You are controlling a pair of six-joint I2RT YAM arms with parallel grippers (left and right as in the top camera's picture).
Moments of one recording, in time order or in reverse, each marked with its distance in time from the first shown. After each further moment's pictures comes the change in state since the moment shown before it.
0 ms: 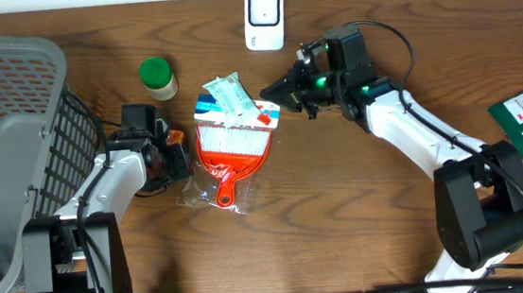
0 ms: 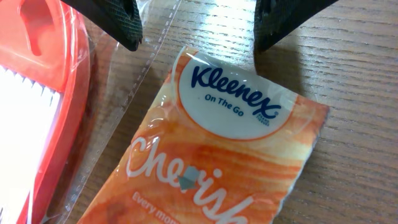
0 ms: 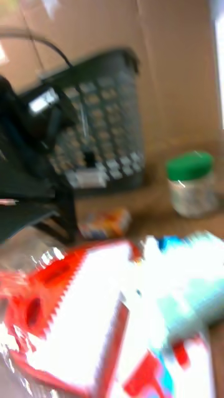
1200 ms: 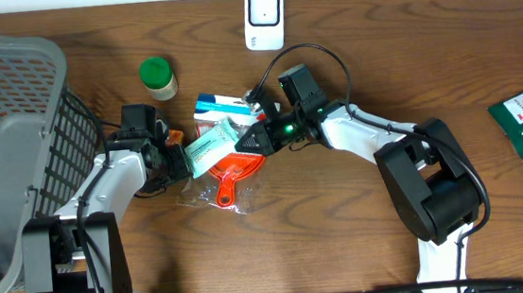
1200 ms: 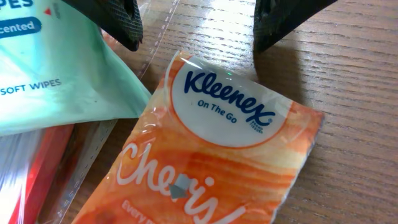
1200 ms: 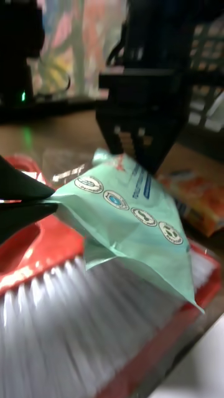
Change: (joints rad) left arm 0.000 0.000 0.000 -0.012 -0.001 0.000; right arm 0.151 0.217 -0.006 0.007 -0.192 -0.811
